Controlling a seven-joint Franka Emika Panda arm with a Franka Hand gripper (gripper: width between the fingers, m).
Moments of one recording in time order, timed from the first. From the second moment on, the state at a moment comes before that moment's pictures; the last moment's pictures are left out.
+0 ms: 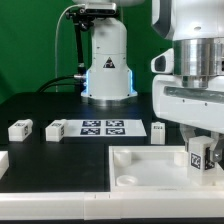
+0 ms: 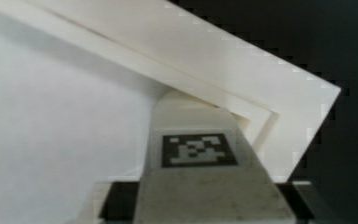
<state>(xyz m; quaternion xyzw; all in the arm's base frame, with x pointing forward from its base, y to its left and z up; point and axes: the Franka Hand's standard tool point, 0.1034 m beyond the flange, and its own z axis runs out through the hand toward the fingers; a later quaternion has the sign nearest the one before) 0.619 0.121 0.067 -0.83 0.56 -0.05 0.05</state>
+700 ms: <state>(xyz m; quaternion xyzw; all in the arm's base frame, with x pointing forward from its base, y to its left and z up) 0.621 0.123 0.068 -0.90 0.42 -0.06 0.04</state>
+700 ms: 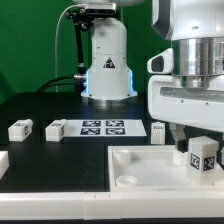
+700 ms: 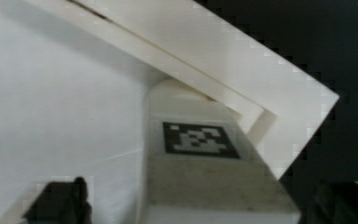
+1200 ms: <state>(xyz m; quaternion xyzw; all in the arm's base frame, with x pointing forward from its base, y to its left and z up) 0.620 0.135 0.072 -0.99 0.10 -0.07 0.02</state>
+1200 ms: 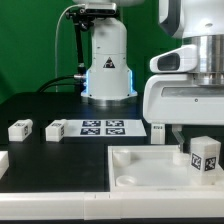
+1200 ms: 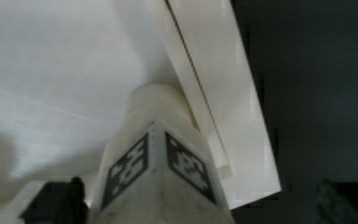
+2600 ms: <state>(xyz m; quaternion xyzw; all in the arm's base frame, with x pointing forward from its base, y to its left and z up) 0.621 0.111 0.069 -0.96 -0.26 -0.07 -0.03</state>
